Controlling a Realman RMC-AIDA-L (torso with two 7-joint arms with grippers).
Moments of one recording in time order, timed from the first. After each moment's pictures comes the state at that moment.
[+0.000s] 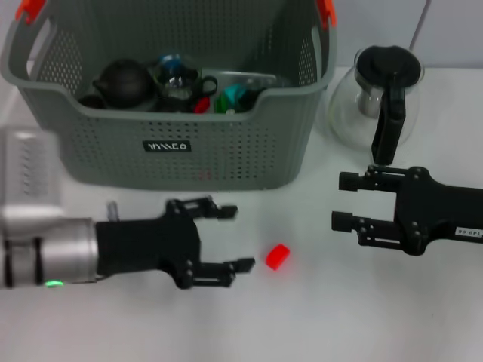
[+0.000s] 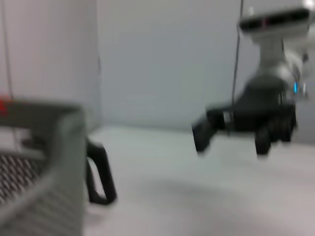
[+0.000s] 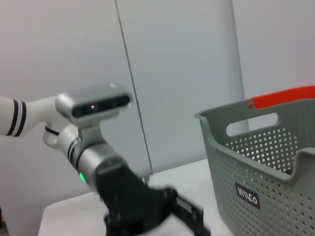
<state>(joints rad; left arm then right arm) -0.35 -2.17 -2.19 -0.80 -1.28 1.55 -1.12 0.50 2.08 -0.69 -0.64 -1.94 -1.73 1.24</state>
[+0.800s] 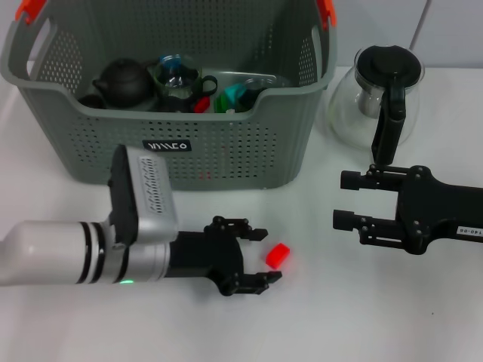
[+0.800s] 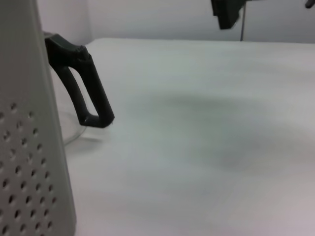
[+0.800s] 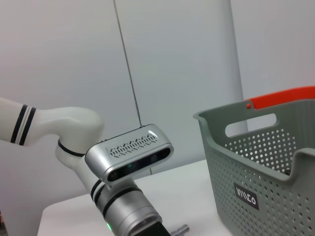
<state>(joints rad) -0.43 -2.18 -1.81 -0.67 -1.35 1.10 -1.12 0.50 2.08 -0.69 -0.64 -1.94 -1.74 1.24</state>
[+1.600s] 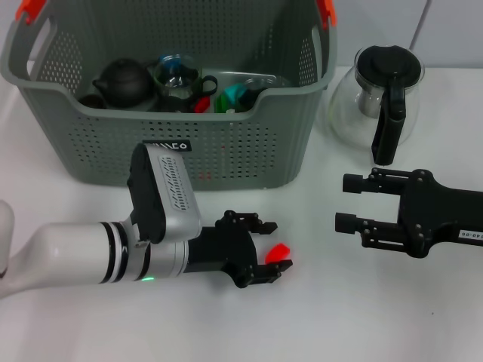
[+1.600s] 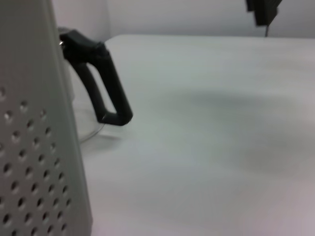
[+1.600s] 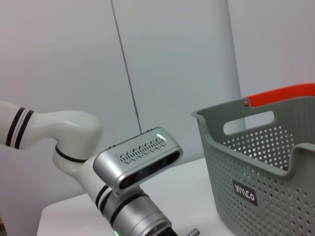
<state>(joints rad) -0.44 -2.18 -1.65 -0.65 -1.50 0.93 -1.13 0.49 2.08 -0.69 -0.63 -1.94 -1.73 1.24</state>
